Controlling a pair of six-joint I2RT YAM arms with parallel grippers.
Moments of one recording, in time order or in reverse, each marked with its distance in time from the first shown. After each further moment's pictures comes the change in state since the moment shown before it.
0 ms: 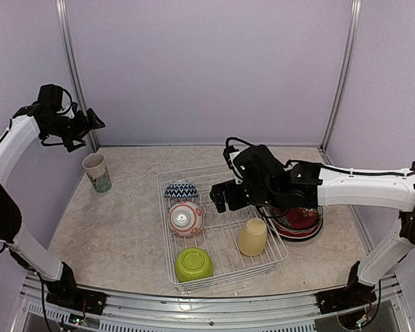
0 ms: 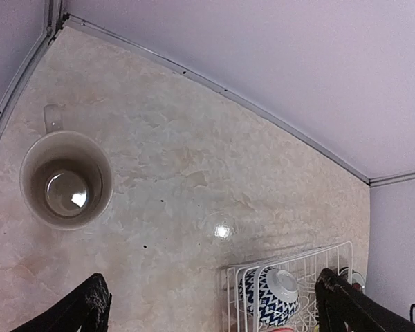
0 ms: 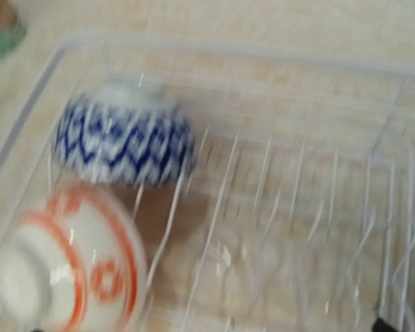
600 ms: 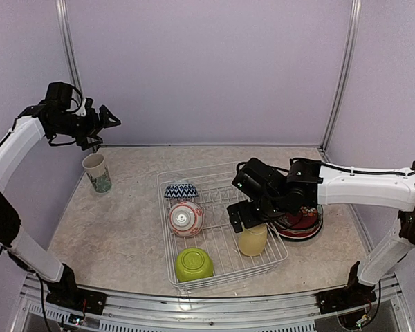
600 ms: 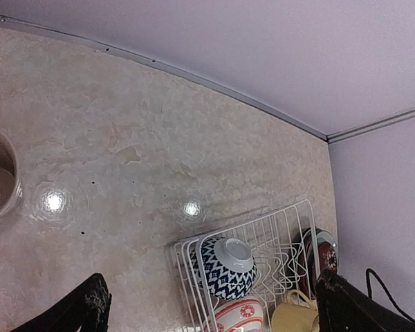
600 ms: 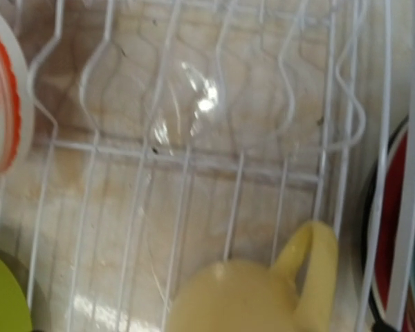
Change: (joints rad) left arm -0.110 -0.048 -0.024 0.049 0.142 -0.010; right arm 0.041 0.011 0.053 -0.468 -0.029 0.192
